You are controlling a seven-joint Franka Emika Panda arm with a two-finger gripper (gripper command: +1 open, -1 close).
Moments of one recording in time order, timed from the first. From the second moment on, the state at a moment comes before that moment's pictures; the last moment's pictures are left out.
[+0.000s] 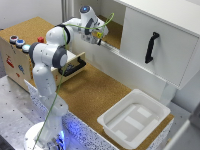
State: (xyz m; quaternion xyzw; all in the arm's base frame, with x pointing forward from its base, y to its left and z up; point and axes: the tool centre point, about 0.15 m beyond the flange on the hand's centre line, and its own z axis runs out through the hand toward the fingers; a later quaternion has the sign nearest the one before) arm 0.641 0.176 0.482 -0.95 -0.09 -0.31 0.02
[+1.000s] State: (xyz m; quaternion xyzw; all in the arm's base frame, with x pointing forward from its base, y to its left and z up) arm 0.655 0.195 0.469 -0.95 -0.09 -0.30 0.03
